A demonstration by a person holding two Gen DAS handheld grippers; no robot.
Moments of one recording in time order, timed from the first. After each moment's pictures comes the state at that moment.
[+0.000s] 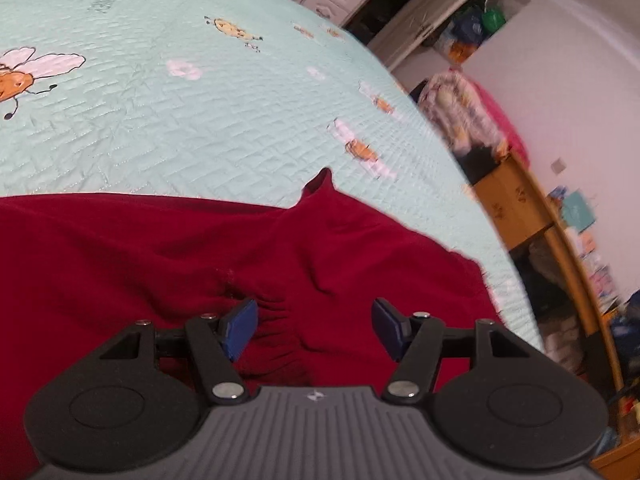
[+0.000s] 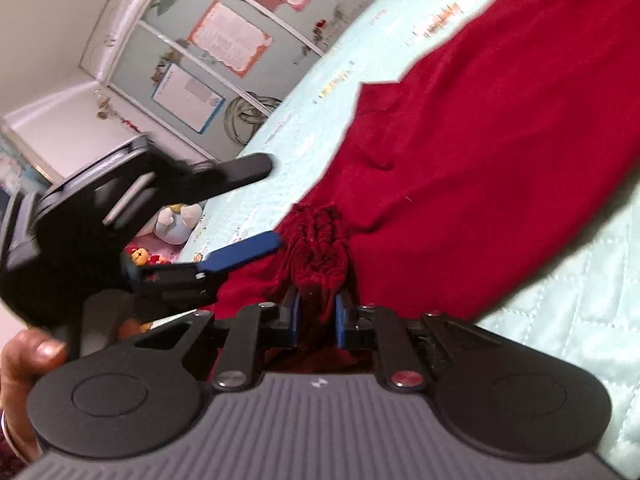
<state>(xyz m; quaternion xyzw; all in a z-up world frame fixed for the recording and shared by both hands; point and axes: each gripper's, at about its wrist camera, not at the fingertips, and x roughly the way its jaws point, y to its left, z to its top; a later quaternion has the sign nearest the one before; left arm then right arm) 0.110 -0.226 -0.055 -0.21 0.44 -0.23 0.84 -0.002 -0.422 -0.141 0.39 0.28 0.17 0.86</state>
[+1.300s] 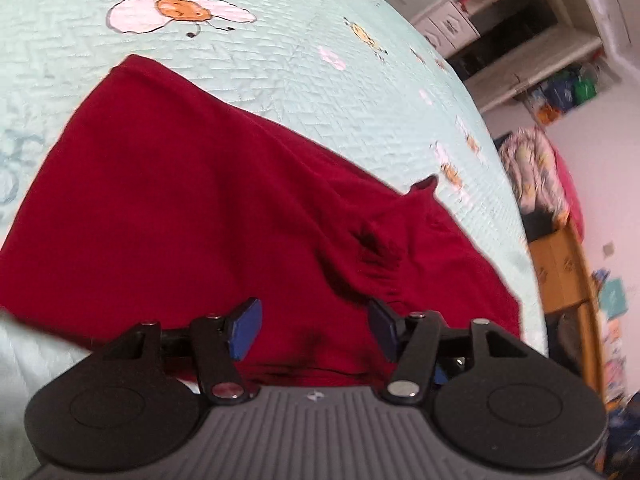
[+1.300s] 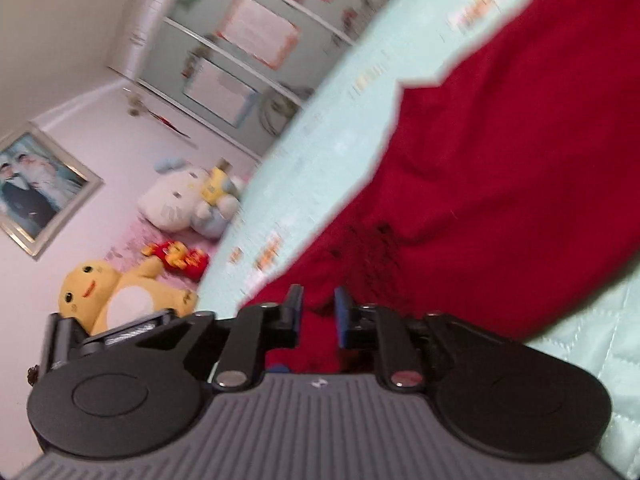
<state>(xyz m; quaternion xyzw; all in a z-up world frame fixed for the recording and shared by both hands) 0.038 -0.151 -0.057 -0.34 0.45 -0.10 0.82 -0.012 -0.434 -0.130 0.40 0.26 0.23 0.85</state>
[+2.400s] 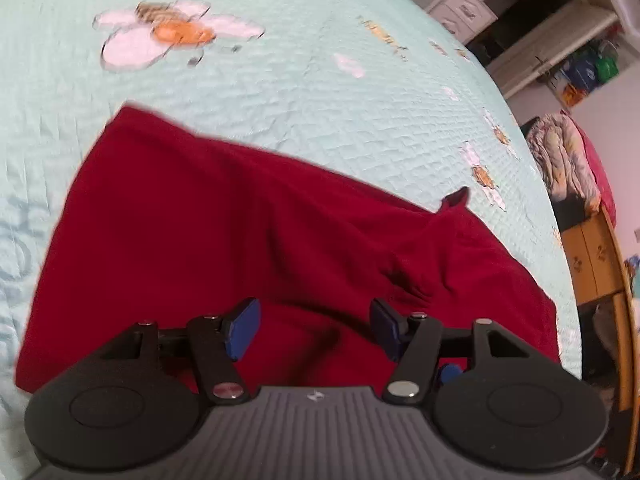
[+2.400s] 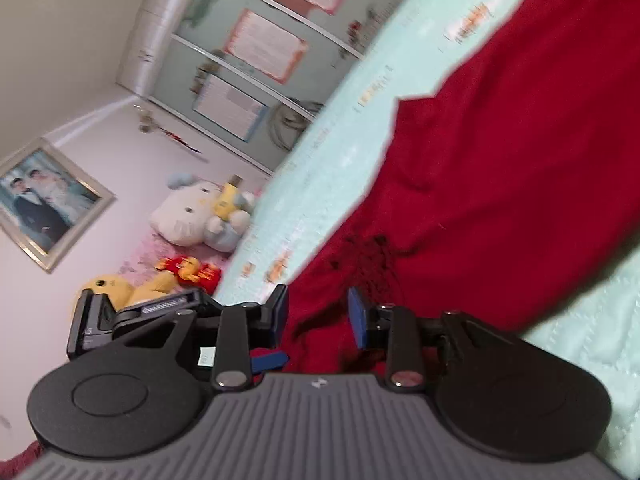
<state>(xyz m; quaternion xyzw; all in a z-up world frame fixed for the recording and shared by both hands) 0.078 -0.156 -0.049 -0.25 0.47 -0.07 0.84 -0.008 -0.446 -0.140 0.43 0.24 0.24 0.83</state>
